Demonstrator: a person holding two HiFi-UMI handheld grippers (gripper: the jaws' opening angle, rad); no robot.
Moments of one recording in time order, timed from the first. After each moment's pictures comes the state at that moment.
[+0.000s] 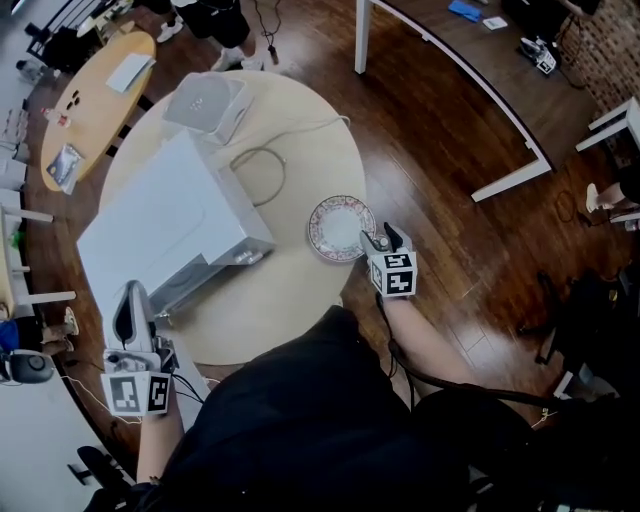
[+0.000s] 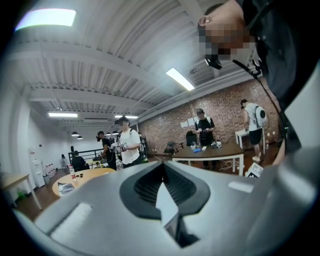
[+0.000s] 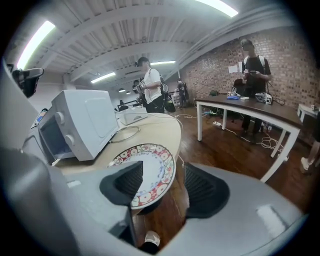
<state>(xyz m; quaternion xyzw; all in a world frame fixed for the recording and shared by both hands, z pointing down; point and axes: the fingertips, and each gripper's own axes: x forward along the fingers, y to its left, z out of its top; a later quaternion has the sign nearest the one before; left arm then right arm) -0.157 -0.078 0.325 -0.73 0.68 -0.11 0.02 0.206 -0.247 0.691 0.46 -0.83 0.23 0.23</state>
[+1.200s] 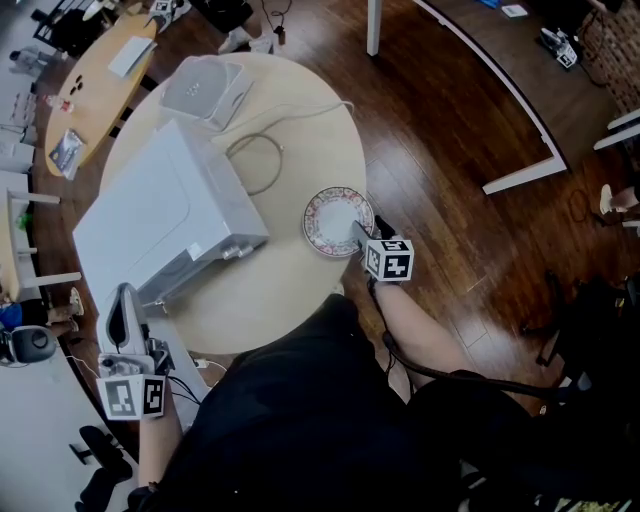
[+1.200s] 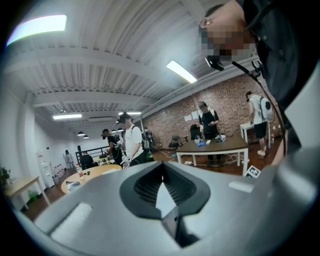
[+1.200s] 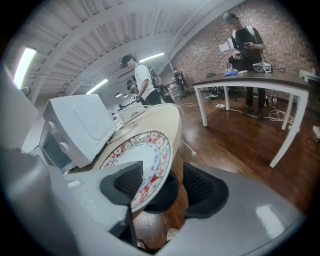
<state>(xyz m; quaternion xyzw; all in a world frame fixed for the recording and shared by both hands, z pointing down) -0.142 -0.075 0.327 -0.70 0.70 -0.14 0.00 0.191 -0.257 0.741 0.42 -0.82 0.34 0.20</state>
